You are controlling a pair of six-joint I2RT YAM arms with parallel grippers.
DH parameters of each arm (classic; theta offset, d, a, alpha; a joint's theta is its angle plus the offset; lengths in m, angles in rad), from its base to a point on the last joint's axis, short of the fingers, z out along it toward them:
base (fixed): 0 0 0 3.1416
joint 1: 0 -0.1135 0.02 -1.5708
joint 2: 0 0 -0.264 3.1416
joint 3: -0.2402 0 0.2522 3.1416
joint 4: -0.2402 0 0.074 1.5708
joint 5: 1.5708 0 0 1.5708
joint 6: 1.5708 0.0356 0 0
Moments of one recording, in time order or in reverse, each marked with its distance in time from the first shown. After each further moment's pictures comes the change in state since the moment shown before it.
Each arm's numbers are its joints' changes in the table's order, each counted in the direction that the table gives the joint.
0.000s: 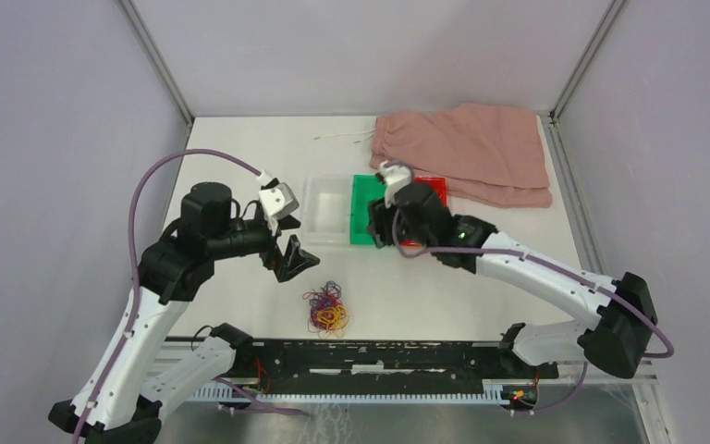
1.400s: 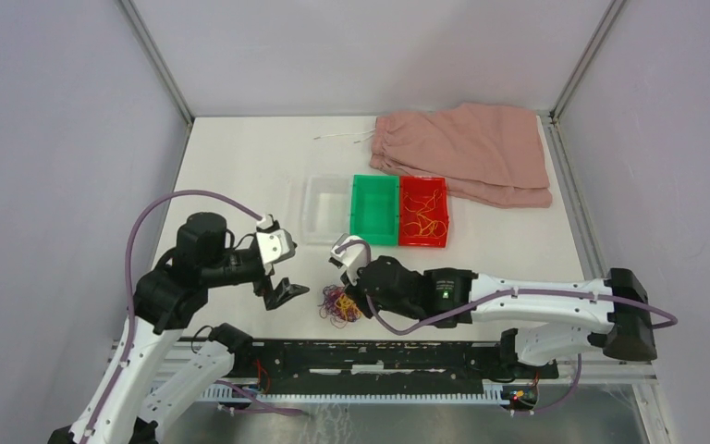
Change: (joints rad) left arm 0.000 0.142 0.159 -0.078 0.026 0.262; right arm -0.586 -0.009 0.075 -0.031 0.135 0.027
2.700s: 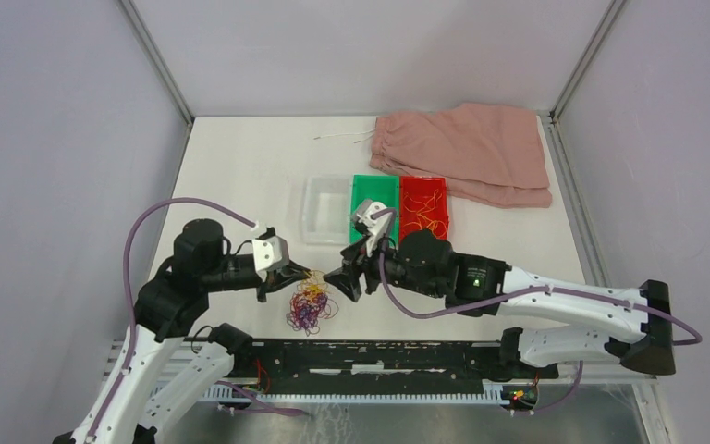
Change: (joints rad) left arm 0.000 0.087 0.092 0.118 0.171 -0.047; right arm 0.114 0.117 -0.060 0.256 -0.212 -0.061
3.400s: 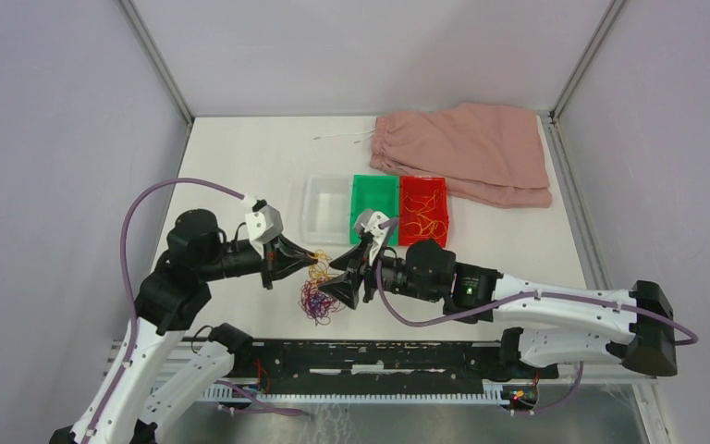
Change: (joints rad) left arm 0.001 -0.046 -0.027 0.196 -0.013 -0.353; right arm 0.006 0.069 0.225 0.301 -0.113 0.044
